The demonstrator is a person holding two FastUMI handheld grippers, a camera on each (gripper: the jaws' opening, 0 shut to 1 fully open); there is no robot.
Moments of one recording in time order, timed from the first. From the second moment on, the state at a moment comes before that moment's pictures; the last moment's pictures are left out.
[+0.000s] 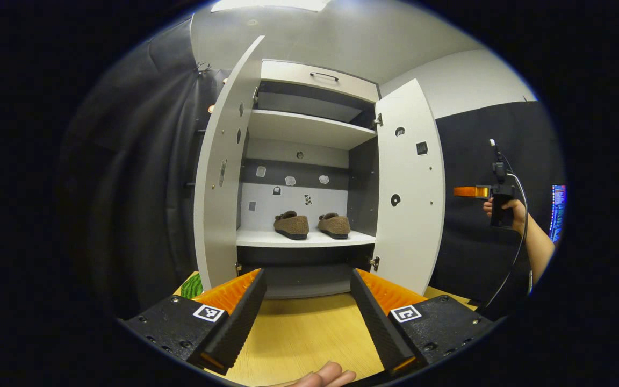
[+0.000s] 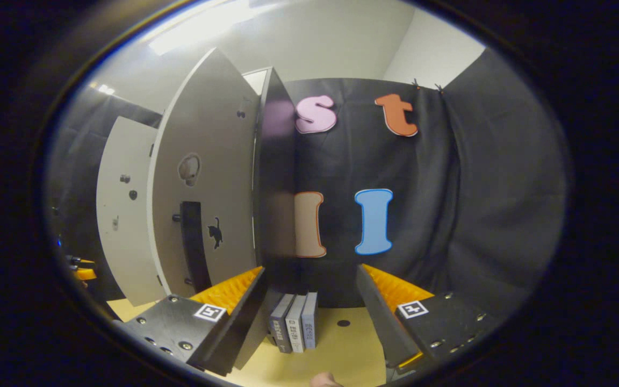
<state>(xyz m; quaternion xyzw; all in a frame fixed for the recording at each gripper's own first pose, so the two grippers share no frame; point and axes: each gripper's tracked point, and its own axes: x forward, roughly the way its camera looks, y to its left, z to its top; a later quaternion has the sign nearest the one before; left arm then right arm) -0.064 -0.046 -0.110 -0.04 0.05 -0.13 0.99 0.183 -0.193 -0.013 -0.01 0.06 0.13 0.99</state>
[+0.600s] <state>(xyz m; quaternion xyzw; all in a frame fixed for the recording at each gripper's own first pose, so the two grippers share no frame) -0.071 -0.007 -0.123 -0.05 0.06 -0.10 0.99 0.192 -0.079 -0.015 -0.01 0.07 0.19 0.98</state>
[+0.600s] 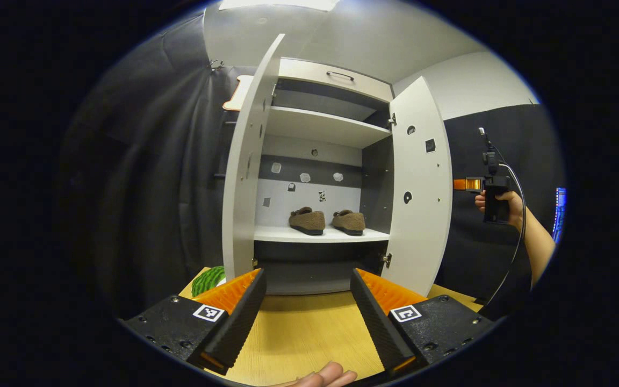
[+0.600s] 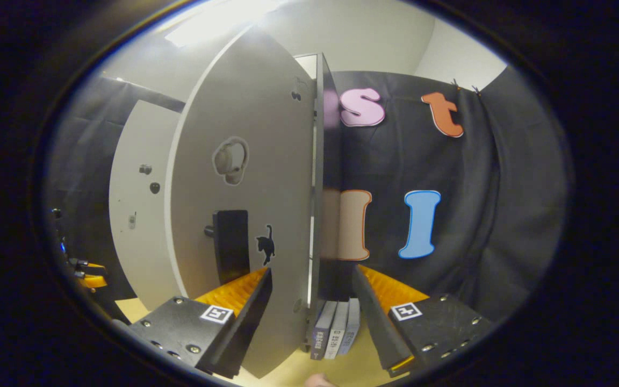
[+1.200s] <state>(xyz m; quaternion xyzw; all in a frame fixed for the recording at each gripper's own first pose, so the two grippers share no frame) -0.065 0.007 -0.123 -0.04 0.05 -0.09 0.99 0.190 0.024 -0.042 0.00 0.08 0.25 0.97</state>
